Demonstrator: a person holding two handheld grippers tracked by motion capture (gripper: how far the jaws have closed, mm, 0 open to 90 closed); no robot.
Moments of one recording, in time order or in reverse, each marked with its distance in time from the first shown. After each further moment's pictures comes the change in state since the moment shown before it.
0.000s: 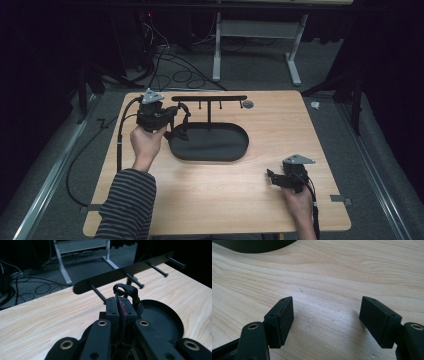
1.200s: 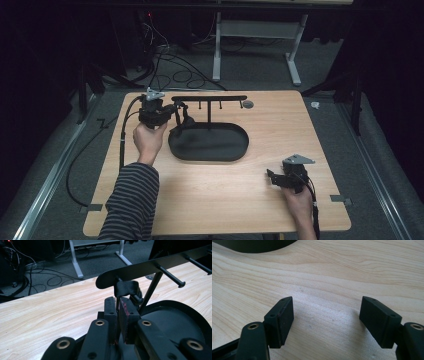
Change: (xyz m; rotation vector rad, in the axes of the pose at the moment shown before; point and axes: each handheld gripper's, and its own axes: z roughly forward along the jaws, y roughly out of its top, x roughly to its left) left arm 0.015 -0.007 0.026 0.030 0.084 -0.042; right arm 0.000 0.000 0.000 -0.001 0.001 -0.003
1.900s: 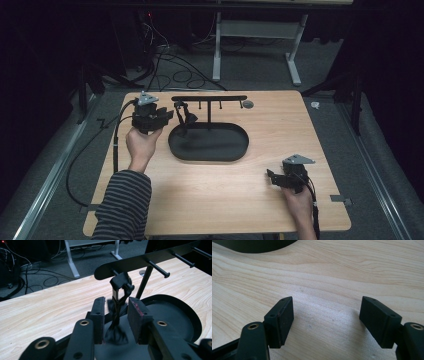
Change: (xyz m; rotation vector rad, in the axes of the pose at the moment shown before) left arm 0.003 -0.008 -0.024 0.002 -0.033 0.012; right arm 0.000 0.000 0.000 0.001 0.001 0.001
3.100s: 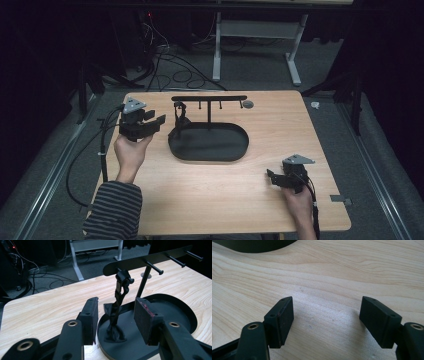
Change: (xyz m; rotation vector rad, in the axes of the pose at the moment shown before) left arm 0.003 -0.013 -0.039 -0.047 0.029 -0.003; right arm 0.000 0.000 0.000 0.000 -0.002 0.001
